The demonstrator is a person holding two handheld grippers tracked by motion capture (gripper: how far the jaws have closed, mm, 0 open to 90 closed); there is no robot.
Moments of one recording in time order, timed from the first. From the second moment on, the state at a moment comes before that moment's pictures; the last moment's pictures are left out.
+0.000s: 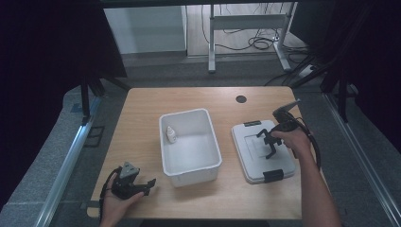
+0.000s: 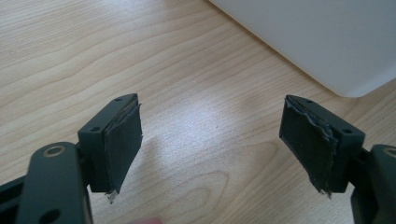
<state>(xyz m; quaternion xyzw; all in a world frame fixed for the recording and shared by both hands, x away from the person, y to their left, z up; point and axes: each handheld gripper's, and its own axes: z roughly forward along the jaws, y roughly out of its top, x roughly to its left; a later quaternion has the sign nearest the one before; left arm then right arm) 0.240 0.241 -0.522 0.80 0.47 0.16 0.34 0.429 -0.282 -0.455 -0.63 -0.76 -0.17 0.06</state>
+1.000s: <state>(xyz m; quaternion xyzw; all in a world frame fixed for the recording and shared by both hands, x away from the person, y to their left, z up) 0.240 0.241 -0.522 0.80 0.46 0.16 0.34 0.419 -0.280 -0.421 -0.65 -0.73 -0.21 0.07</state>
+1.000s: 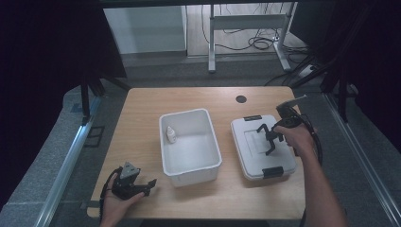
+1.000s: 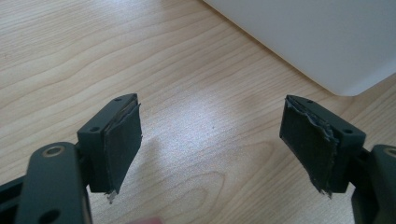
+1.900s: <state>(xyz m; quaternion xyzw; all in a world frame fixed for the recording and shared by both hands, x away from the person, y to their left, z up) 0.240 0.241 -0.523 0.81 0.46 0.16 0.34 0.395 -0.269 -0.354 -0.62 -0.75 -0.25 0.04</state>
